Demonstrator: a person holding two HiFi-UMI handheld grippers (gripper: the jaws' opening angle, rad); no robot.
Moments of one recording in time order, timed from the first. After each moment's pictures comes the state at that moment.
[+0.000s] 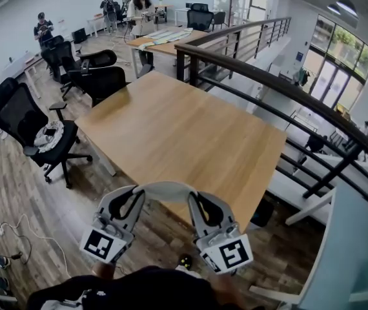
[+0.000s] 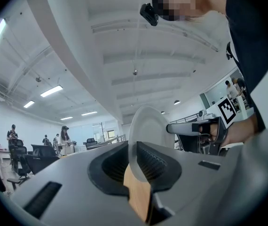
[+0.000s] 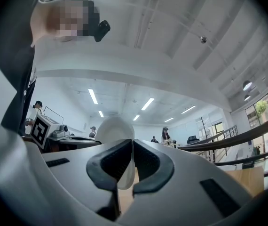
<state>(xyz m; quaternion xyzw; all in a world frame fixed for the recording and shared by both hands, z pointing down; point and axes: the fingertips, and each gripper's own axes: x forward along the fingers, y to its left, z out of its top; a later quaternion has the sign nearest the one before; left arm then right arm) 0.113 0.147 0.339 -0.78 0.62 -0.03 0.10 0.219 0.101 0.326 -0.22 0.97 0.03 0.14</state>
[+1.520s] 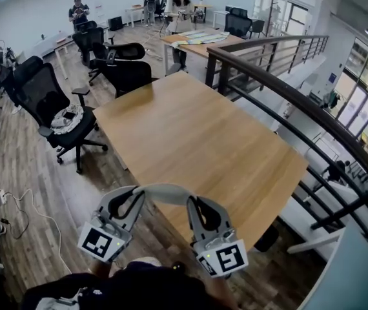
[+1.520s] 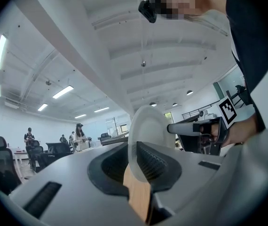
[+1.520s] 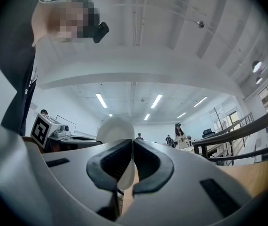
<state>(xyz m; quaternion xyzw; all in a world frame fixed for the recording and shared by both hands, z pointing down) 0.087 0.098 0.359 -0.72 0.68 -0.06 0.09 0.185 0.035 0.359 -0.13 0.98 0.01 0.12</state>
